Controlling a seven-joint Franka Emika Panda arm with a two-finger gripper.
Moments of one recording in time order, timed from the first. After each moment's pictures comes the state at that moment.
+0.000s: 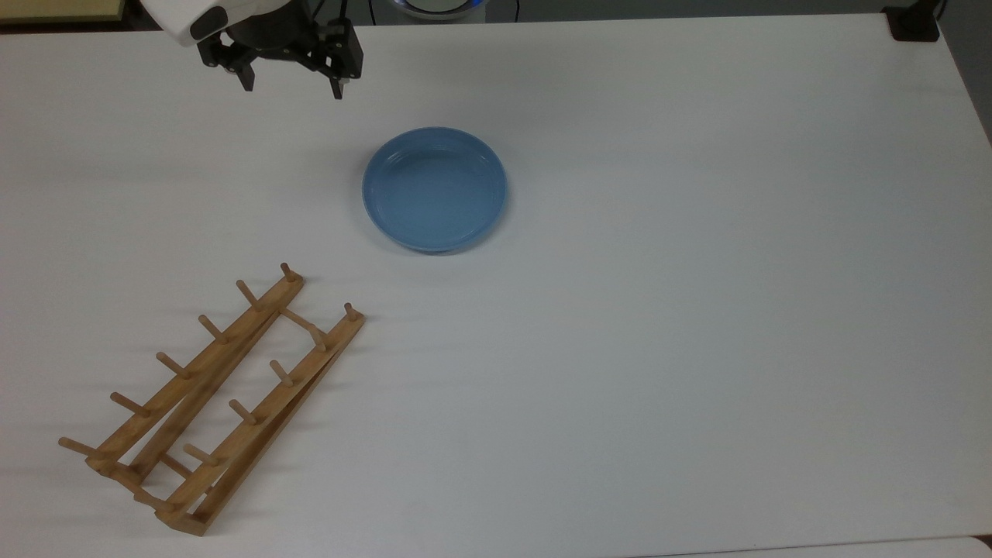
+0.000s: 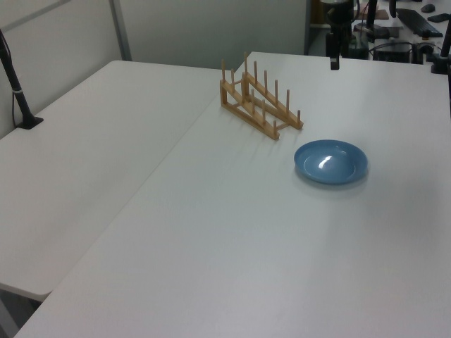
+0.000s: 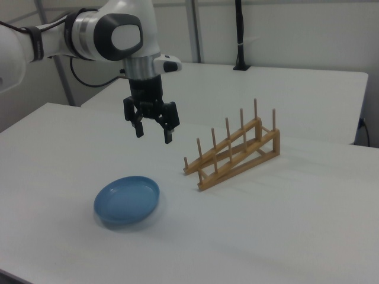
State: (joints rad) arm -0.10 0.14 -0.05 -1.58 -0.07 1.61 -0.12
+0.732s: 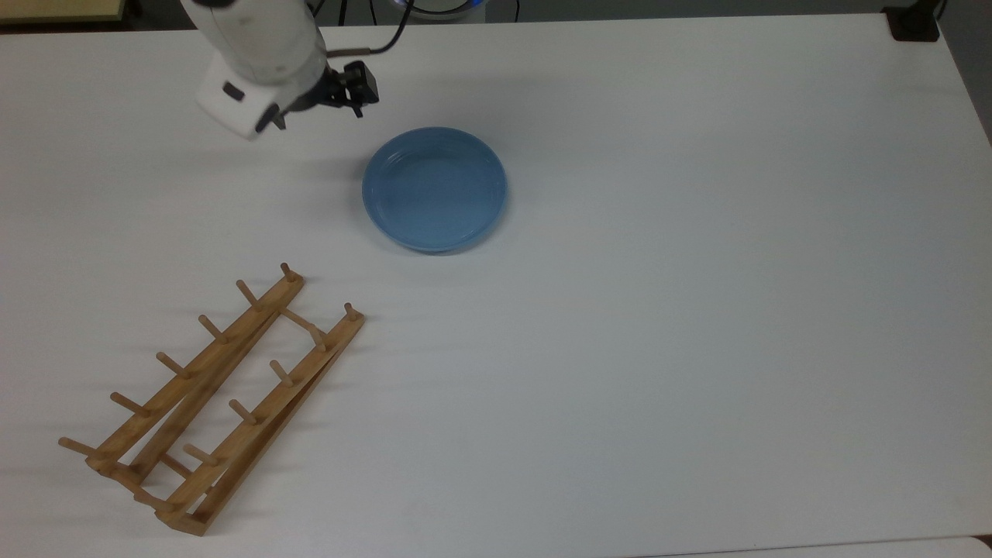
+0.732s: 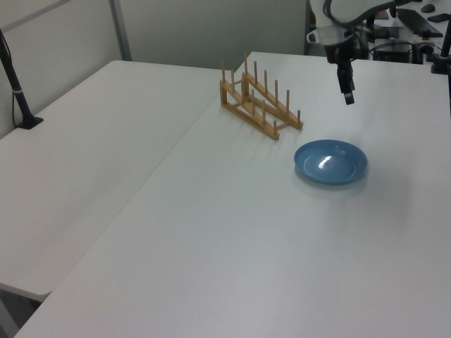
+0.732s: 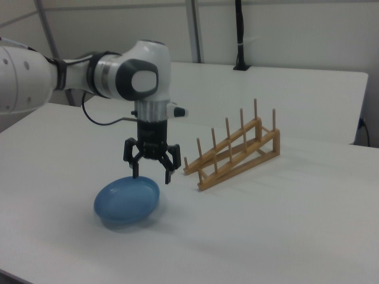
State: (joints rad) arm -0.11 0.23 -0.04 -1.72 -0.07 1.63 -0.35
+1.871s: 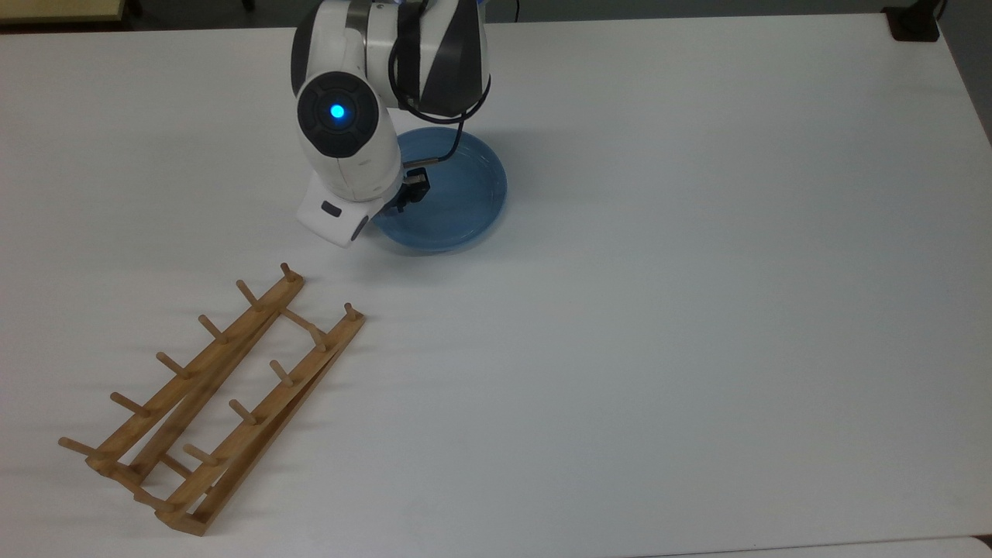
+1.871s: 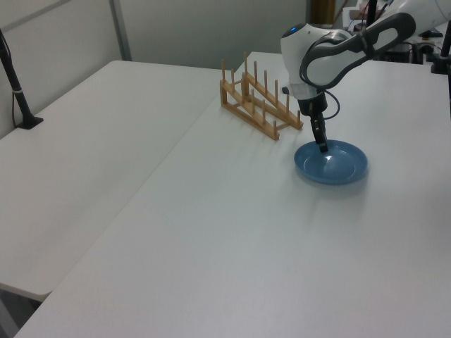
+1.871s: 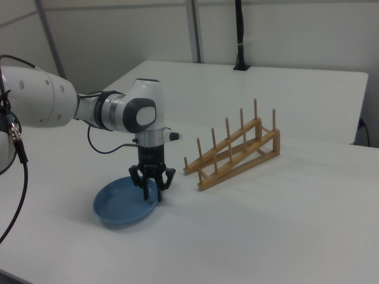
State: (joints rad) arm -0.01 0.44 -0.03 -1.73 -0.06 1.88 -0.31
